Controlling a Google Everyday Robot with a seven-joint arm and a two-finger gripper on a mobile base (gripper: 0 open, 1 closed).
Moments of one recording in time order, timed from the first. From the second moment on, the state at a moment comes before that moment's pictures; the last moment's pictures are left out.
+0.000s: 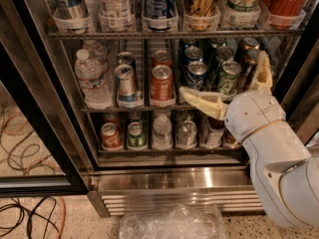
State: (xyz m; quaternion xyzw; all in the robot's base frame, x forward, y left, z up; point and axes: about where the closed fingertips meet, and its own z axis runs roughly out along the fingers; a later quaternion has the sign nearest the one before) arm 0.508 -0.145 0.972 -0.19 0.58 0.01 0.79
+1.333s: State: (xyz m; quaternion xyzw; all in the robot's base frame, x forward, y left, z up) arm 0.531 -0.156 0.990 -0.07 0.56 -0.03 0.82
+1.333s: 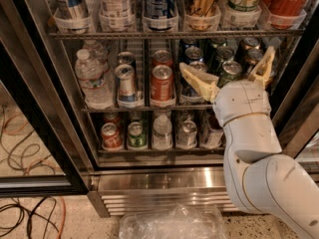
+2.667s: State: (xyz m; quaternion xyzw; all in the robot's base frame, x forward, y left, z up) arm 0.545 -0.191 1.011 -0.02 0.52 -0.05 0.85
